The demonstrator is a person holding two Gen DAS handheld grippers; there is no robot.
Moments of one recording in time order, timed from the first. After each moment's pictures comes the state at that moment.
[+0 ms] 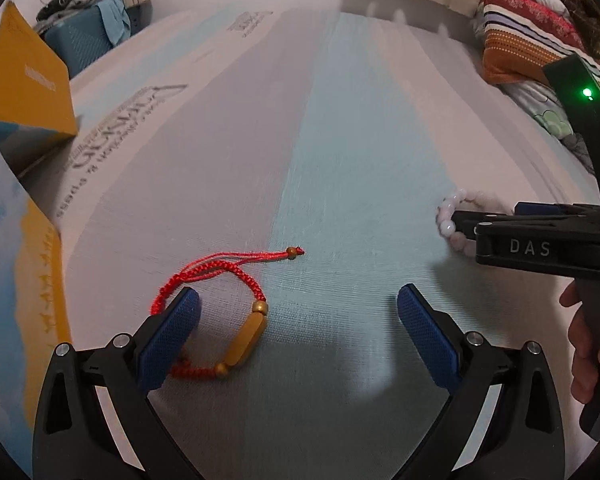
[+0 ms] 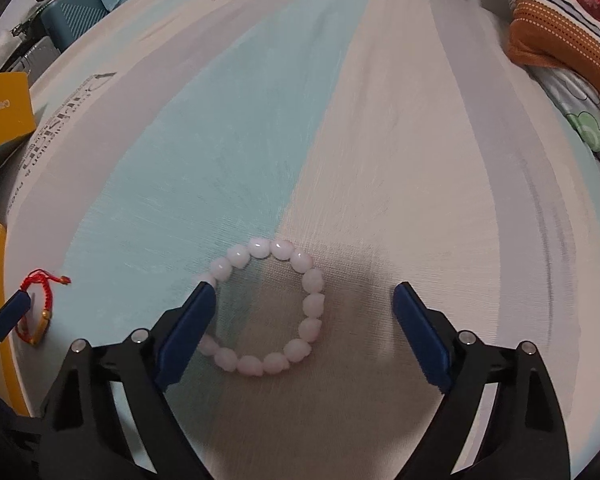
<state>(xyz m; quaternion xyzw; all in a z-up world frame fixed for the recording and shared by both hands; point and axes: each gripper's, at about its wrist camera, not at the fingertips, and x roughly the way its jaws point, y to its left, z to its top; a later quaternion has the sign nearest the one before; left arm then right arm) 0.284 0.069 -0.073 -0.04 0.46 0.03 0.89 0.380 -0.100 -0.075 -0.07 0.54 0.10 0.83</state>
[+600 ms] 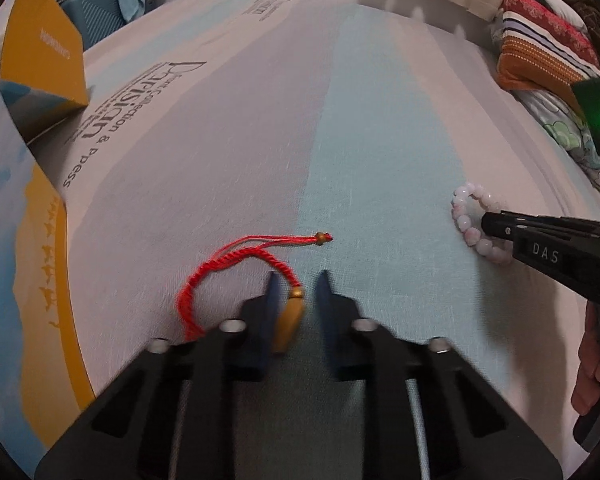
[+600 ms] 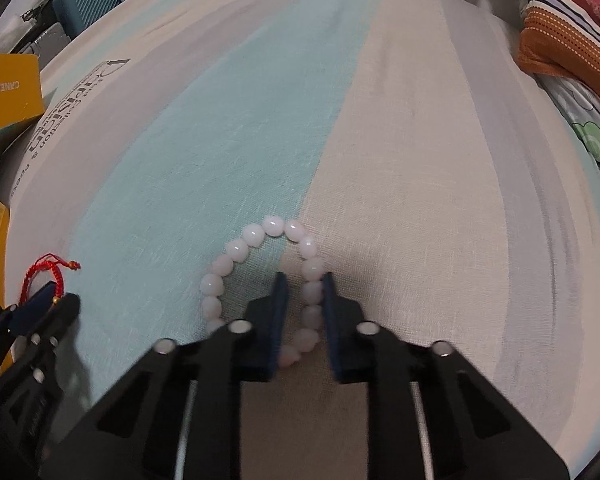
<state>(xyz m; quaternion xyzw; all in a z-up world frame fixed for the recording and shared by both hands) 0.275 0.085 -0.073 -0.07 0.48 0.04 0.87 0.371 -0.096 -0.072 -0.08 0.54 0.11 0.83</state>
